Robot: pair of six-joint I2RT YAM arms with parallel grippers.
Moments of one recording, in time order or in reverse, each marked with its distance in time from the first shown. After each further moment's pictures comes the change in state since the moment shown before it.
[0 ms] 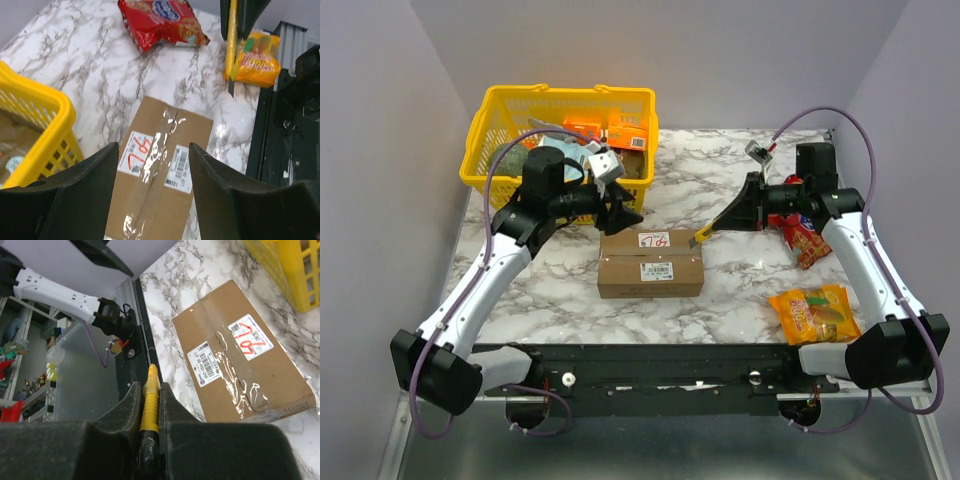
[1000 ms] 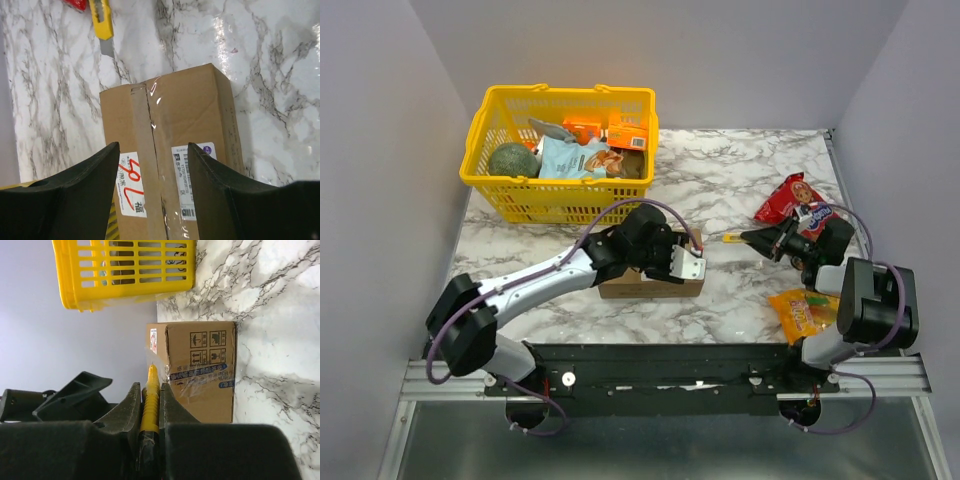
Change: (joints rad) left arm -0.501 0.201 -0.117 0.040 -0.488 0.681; right arm -0.395 0.193 -0.822 1.398 0.122 1.222
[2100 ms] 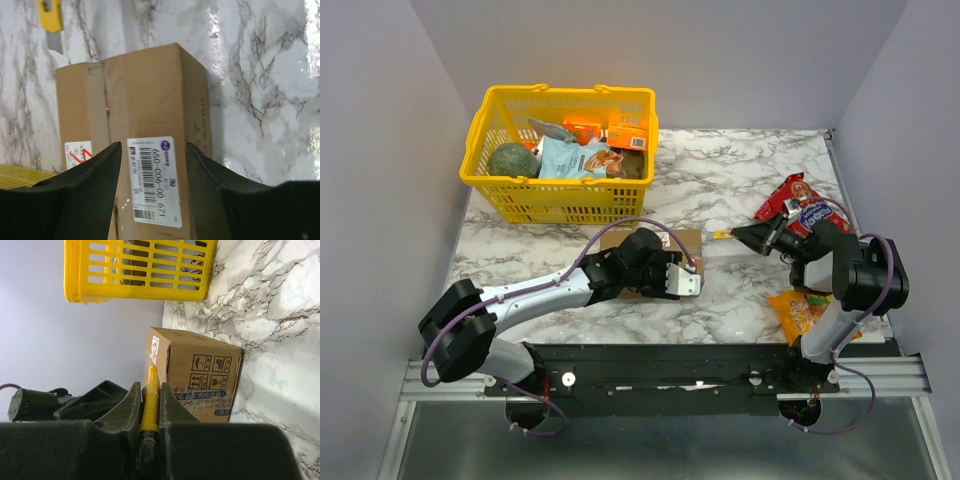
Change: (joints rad) left arm -0.059 -0.003 -0.157 0.154 -0.108 -0.122; right arm 0.080 0.269 0.001 0.541 0.016 0.147
